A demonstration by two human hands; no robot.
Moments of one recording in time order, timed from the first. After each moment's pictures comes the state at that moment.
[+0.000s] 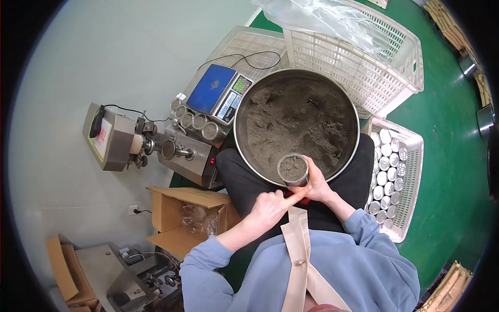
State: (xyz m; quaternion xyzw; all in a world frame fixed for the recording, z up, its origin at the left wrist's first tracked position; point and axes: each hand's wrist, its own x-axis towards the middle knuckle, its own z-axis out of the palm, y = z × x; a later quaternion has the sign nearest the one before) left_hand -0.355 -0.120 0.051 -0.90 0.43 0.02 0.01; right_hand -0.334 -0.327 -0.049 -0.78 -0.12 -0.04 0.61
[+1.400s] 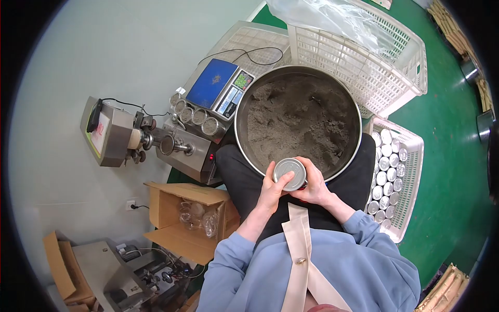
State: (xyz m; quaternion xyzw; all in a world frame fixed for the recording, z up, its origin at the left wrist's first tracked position) left_hand -0.334 -0.138 -0.018 -0.53 -0.18 0.25 -0.79; right_hand -0.333 -0.316 -0.031 -0.80 -0.17 -0.09 0.56
